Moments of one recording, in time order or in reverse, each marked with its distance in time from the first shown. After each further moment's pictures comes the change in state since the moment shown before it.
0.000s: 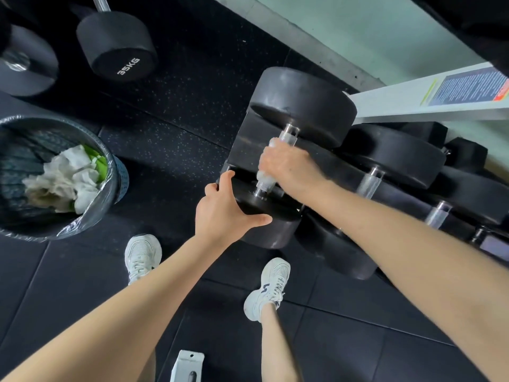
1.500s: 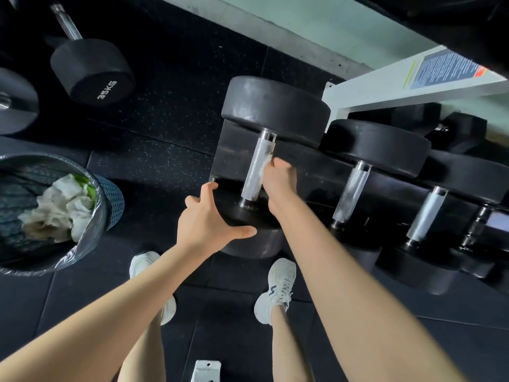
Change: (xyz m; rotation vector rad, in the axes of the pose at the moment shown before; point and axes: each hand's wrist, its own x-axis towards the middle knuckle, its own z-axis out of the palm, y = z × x) left_hand 0.008 0.014 -0.012 0.129 -0.080 -0.021; right_hand 0.012 -0.022 0.011 1.529 0.332 1.193
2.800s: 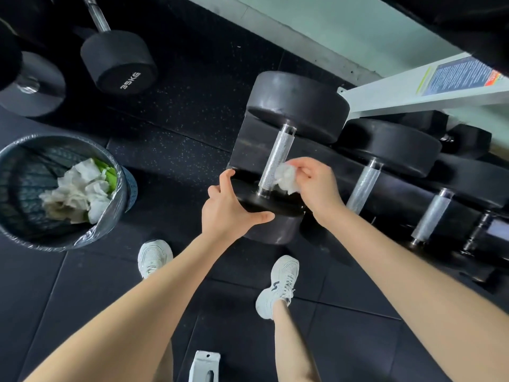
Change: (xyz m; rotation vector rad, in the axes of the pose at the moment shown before) left_hand -0.012 -0.009 0.008 -0.178 0.064 0.026; right_hand -0.037 0.015 -0.057 -0.134 -0.226 -0.406
